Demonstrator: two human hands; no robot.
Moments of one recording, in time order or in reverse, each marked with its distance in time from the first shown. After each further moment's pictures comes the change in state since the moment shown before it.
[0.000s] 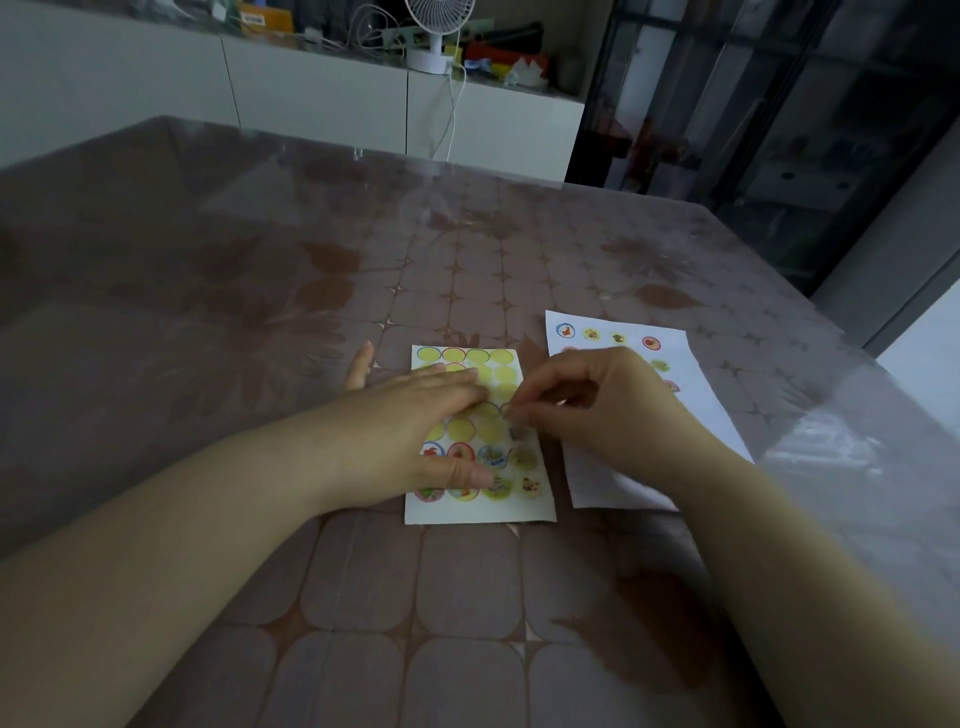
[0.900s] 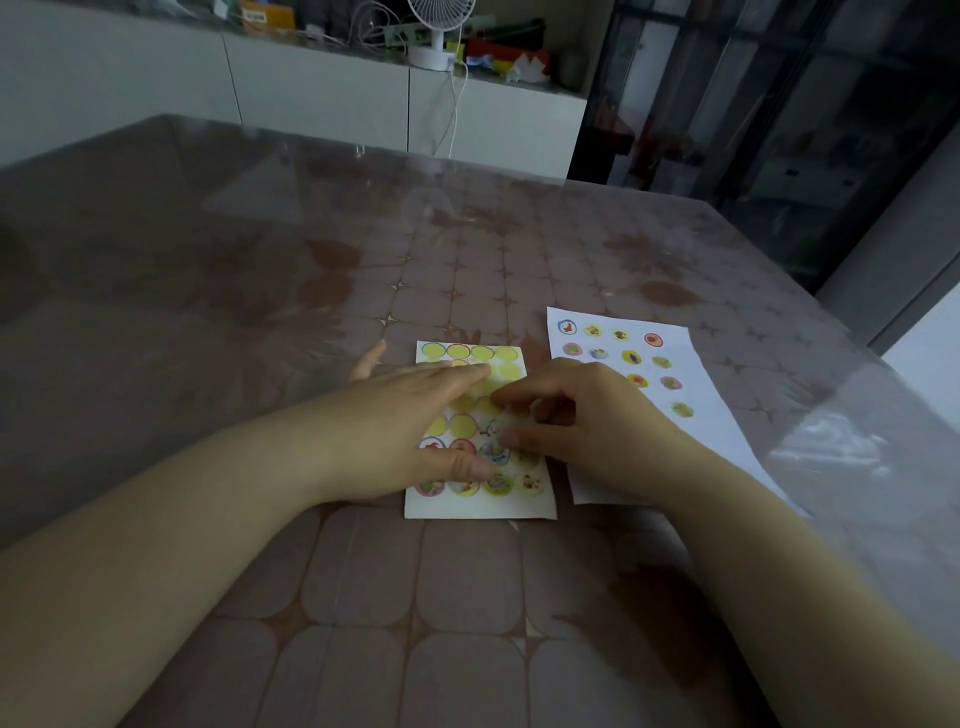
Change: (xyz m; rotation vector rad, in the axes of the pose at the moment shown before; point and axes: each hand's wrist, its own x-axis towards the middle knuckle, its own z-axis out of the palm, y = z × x) left_hand 0.005 -0.007 0.005 -0.005 0.075 0.053; right_hand 0.000 0.007 0.010 -0.192 -0.107 0.024
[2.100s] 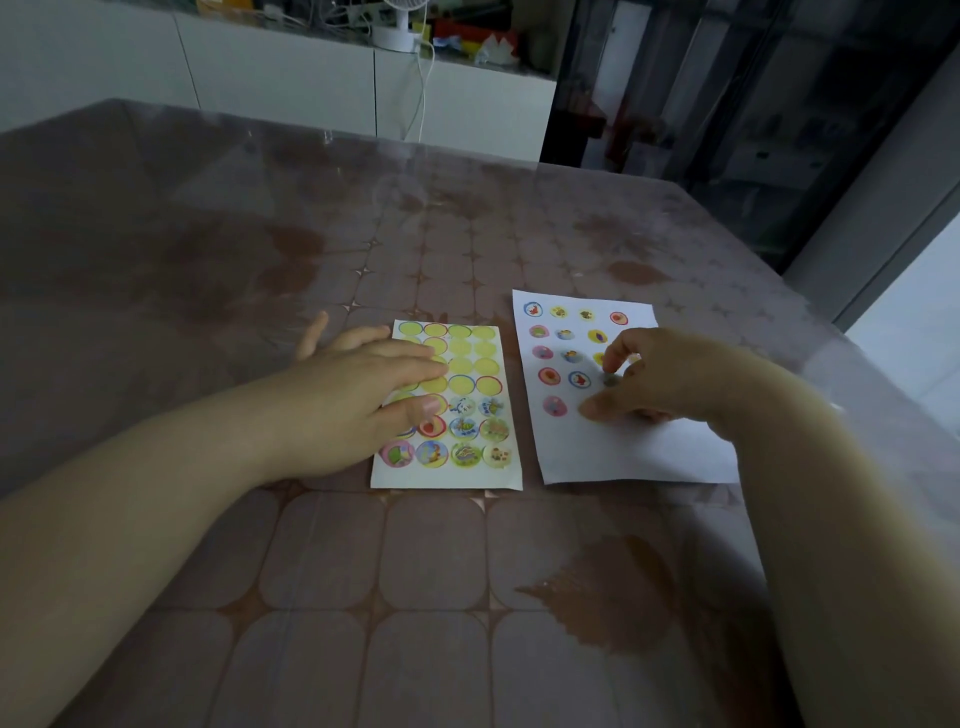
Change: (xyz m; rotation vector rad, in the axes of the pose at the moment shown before) left_hand 0.006 -0.005 0.000 0.049 0.095 -0.048; right_hand -0.002 0.043 -0.056 0.032 -0.097 0.549
